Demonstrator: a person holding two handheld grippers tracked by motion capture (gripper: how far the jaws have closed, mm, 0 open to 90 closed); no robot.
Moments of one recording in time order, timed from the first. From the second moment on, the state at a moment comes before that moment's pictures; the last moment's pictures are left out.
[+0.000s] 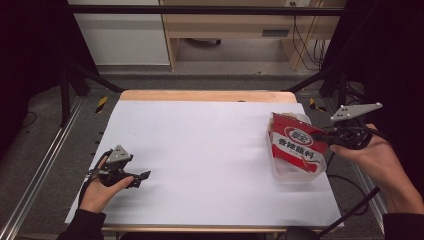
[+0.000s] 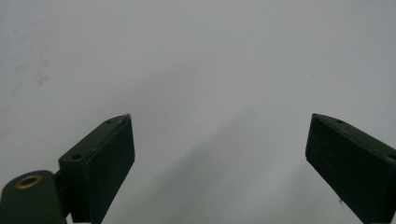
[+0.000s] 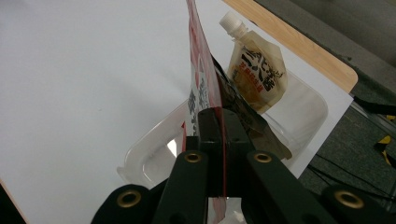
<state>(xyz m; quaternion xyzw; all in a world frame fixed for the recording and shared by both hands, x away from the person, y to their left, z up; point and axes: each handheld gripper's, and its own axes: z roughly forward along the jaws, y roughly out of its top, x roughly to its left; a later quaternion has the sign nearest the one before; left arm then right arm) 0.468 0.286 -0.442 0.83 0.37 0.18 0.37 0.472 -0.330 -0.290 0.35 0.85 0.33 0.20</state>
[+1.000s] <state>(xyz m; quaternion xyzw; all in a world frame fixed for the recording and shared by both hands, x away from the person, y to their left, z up) 0.468 0.284 -0.445 0.83 0.37 0.18 0.37 0.469 -0.324 -0.298 0.37 0.85 0.31 0.21</state>
